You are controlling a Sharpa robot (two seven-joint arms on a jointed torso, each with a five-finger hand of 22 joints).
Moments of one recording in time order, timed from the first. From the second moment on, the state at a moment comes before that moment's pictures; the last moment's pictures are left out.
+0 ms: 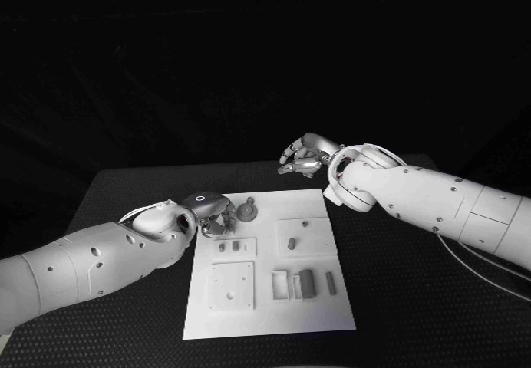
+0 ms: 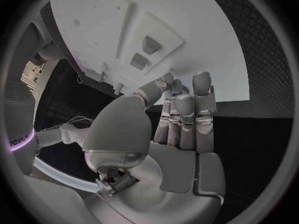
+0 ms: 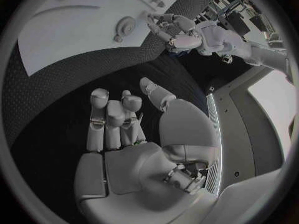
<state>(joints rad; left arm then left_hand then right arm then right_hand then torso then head) 1.16 -0.64 -0.16 1.21 -1.60 -0.30 0.02 1.23 -0.06 0.59 -0.29 0.10 1.00 0.13 0.32 0.43 1.28 0.05 0.10 0.24 1.25 -0.06 1.32 0.51 0.05 1.38 -0.15 0.36 1.31 1.23 -0.61 0.06 1.26 -1.16 -0.29 -0.17 1.00 -0.11 0.61 -0.23 0.08 0.88 0.13 0.21 0.59 1.23 0.02 1.05 0.98 1.20 -0.09 1.39 0.95 0.24 1.13 -0.03 0.97 1.31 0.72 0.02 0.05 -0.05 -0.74</state>
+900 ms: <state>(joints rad) 1.16 -0.63 -0.17 1.19 -1.60 -0.30 0.02 1.22 -0.06 0.59 -0.29 0.10 0.99 0.13 0.32 0.43 1.28 0.05 0.10 0.24 1.25 -0.06 1.32 0.51 0.05 1.38 -0.15 0.36 1.31 1.23 -0.61 0.06 1.26 -1.16 -0.29 -0.17 1.00 -0.11 0.61 -0.23 0.08 0.88 0.13 0.21 0.59 1.22 0.02 1.05 0.98 1.20 -0.09 1.39 0.95 0.24 1.12 -0.02 0.97 1.31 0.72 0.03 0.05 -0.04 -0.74</state>
